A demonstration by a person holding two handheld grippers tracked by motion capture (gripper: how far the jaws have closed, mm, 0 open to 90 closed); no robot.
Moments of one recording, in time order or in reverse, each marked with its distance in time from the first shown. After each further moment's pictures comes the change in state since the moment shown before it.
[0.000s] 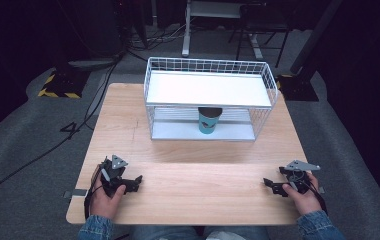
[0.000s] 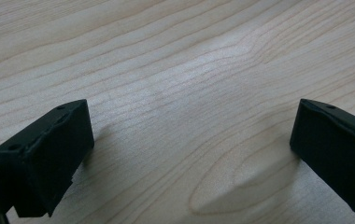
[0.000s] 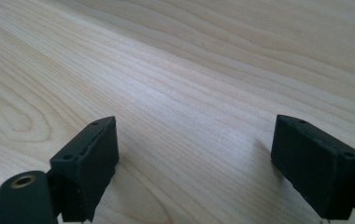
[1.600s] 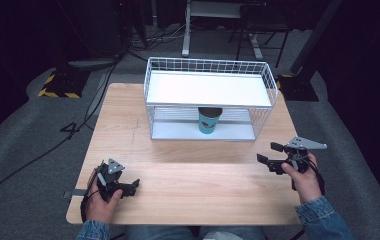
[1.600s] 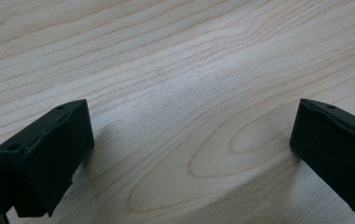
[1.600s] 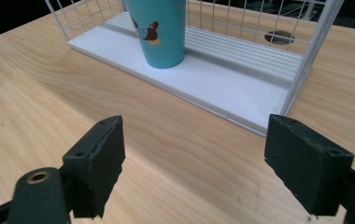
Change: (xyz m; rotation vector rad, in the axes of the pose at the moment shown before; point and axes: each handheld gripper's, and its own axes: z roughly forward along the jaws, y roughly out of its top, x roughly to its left) left arm 0.000 -0.011 -0.010 0.003 0.000 0.002; right arm 0.010 0.083 -0.026 -0.212 0.144 0.009
